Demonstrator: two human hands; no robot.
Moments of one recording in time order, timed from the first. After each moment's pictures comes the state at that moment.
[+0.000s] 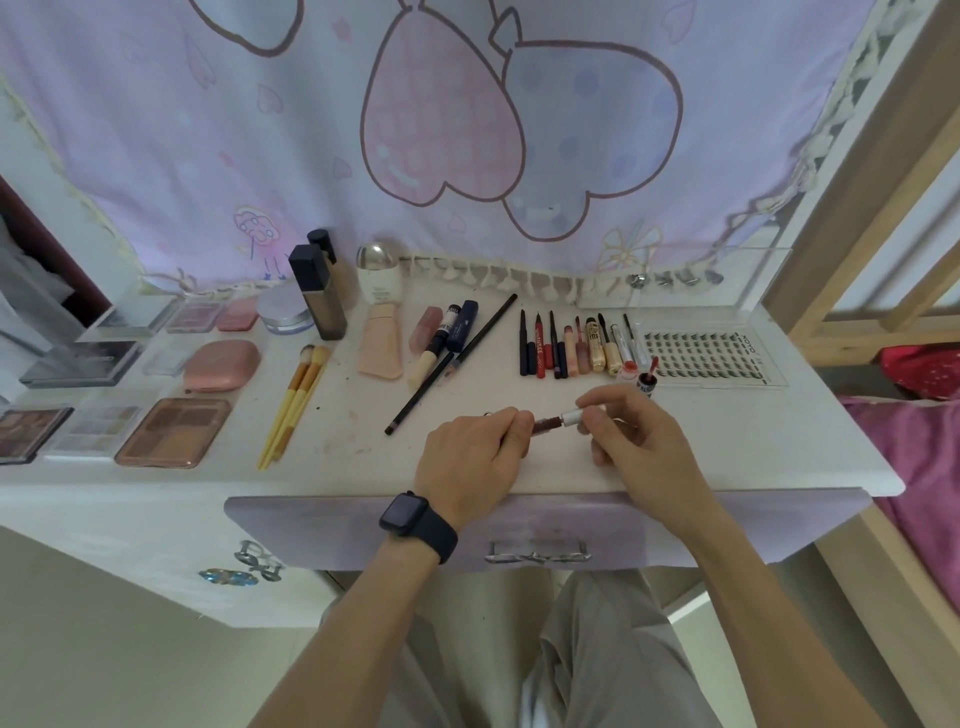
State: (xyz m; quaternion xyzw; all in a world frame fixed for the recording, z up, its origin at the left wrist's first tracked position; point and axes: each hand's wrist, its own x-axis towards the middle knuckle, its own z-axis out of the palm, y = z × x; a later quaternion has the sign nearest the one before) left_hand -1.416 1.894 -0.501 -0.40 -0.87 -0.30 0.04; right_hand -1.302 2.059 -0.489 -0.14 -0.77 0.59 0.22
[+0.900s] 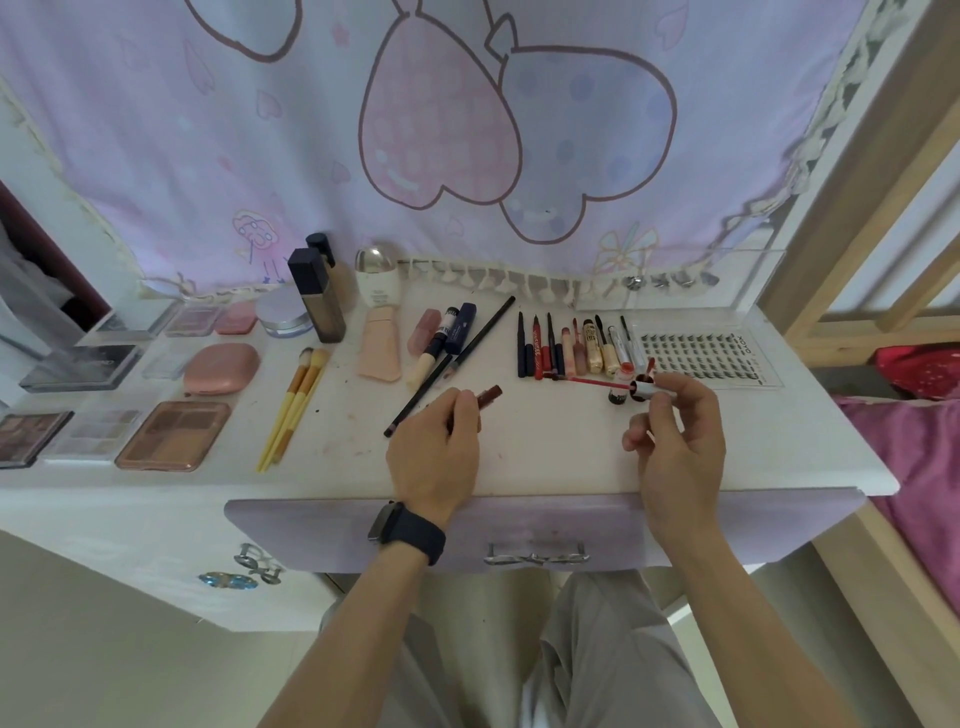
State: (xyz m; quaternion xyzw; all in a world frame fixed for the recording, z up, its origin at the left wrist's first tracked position) left_hand -1.418 1.887 -0.501 -0.19 -0.83 -0.51 0.10; right_hand -1.303 2.056 -0.503 -0.23 -0.57 0.66 0.44
